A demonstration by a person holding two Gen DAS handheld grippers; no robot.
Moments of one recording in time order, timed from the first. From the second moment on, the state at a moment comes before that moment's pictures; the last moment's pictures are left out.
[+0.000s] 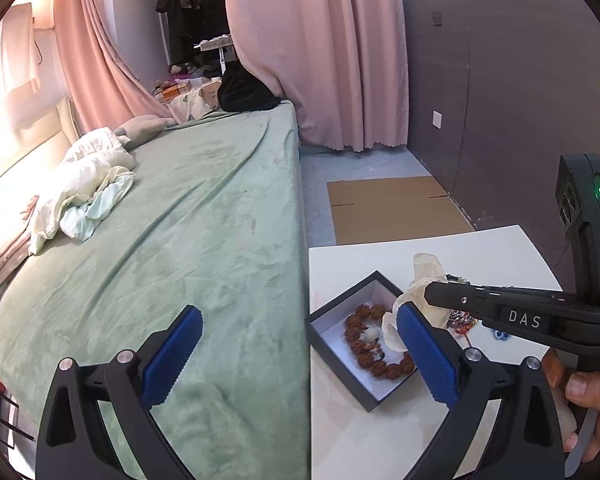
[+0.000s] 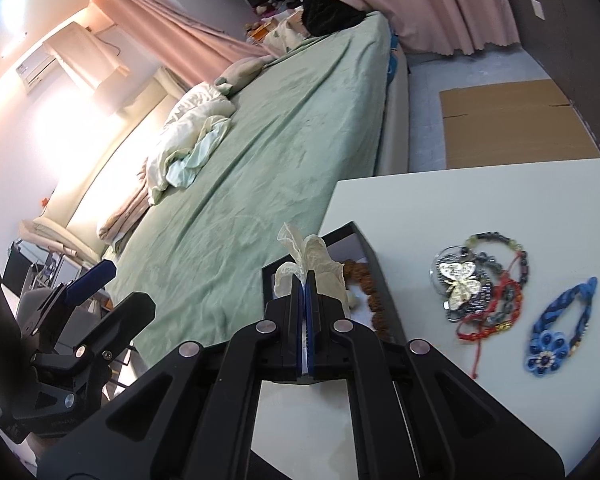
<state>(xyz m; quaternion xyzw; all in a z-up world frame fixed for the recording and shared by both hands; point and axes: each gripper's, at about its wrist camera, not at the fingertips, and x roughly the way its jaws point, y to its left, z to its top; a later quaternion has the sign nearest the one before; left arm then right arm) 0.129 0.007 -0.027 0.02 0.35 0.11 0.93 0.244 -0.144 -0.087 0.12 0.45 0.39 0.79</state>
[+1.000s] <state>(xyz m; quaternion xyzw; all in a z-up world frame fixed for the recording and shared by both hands) 0.171 -0.059 -0.050 0.00 0.36 0.03 0.93 0.247 -0.247 -0.070 0.08 0.45 0.25 0.86</state>
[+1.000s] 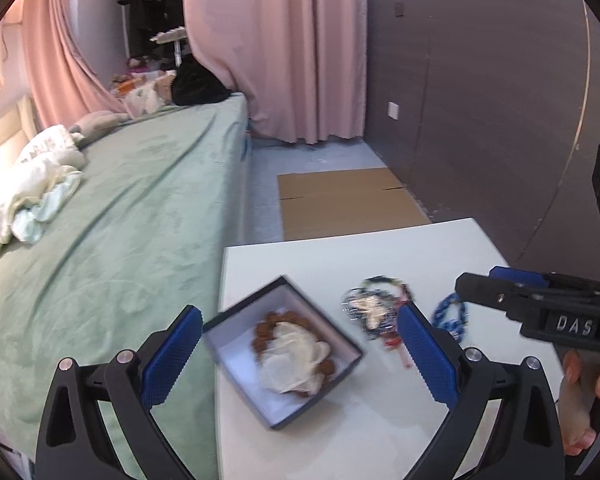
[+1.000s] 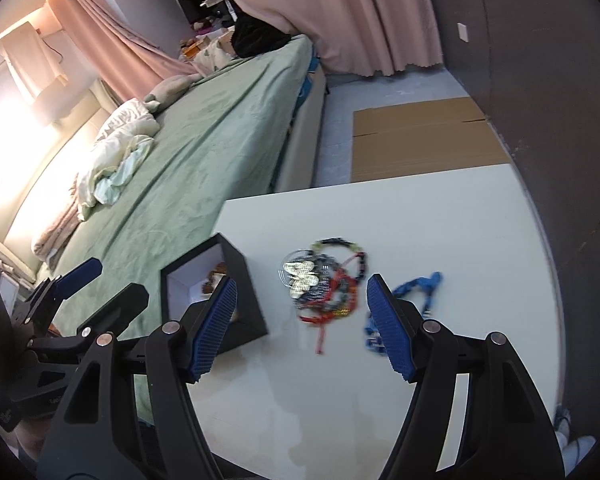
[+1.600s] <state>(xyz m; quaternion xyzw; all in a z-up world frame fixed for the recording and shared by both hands) 0.215 -0.123 -0.089 -0.05 0.40 -0.06 0.91 0.254 -0.313 -0.066 0.07 0.44 0.18 0.88</state>
